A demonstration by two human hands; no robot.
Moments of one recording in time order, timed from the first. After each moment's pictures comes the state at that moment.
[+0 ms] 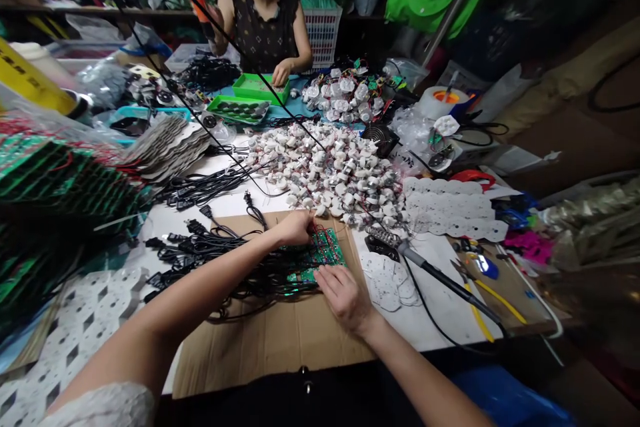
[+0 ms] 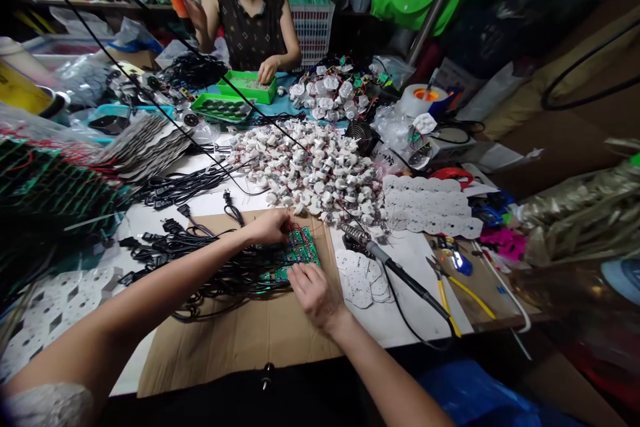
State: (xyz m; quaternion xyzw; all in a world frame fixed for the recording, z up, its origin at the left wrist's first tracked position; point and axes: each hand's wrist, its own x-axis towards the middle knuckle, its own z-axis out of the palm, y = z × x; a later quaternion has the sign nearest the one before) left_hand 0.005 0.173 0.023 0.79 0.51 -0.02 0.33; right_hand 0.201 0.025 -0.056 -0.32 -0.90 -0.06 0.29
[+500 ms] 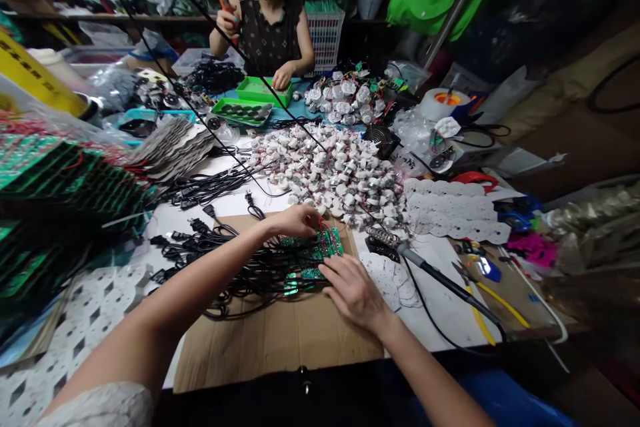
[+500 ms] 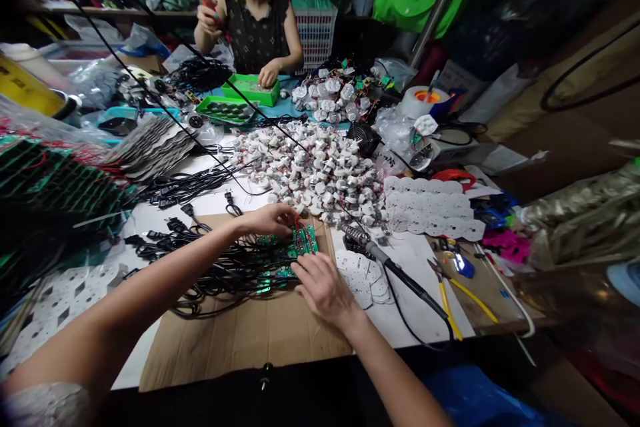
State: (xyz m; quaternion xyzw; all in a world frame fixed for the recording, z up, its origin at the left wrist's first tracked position) left_hand -0.007 0.184 0.036 0.79 0.43 0.05 0.45; right_hand 0.219 0.035 -0.020 -0.34 -0.89 0.05 0.29
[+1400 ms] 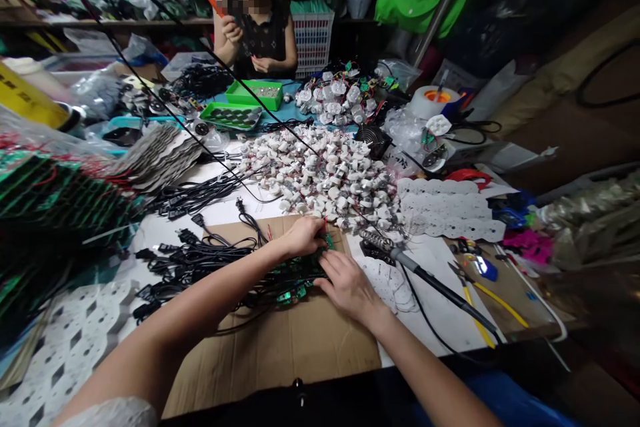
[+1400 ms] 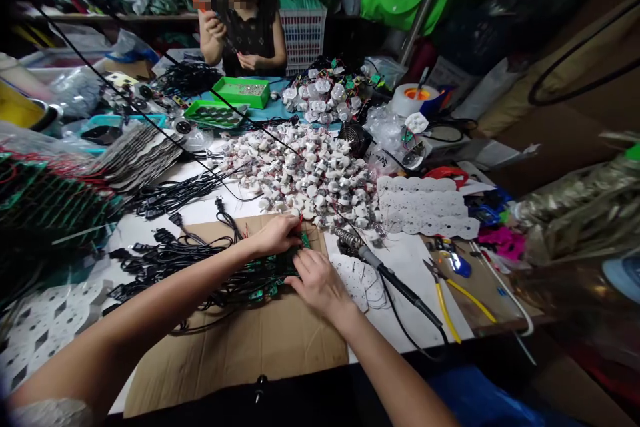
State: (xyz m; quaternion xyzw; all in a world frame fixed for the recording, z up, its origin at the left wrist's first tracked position) left_hand 0.038 0.168 0.021 0.85 0.46 0.05 0.26; right_hand 0.213 0.059 -0.021 -0.40 -0.87 0.05 0.27
